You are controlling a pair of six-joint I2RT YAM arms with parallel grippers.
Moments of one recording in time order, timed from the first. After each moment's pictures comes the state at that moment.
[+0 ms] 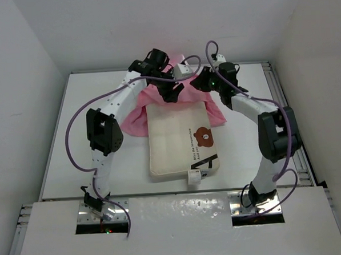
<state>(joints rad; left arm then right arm) -0.48 2.20 2.24 -1.01 0.49 0.72 0.24 1.80 1.21 0.31 -0.34 0.46</state>
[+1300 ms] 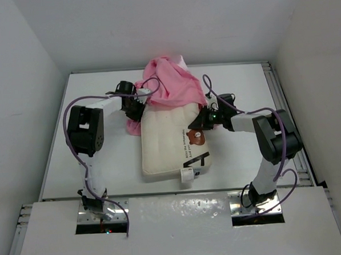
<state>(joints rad) -0.20 2.06 1.42 -0.48 0.34 0.44 0.24 1.80 0.81 0.22 -0.69 0.54</state>
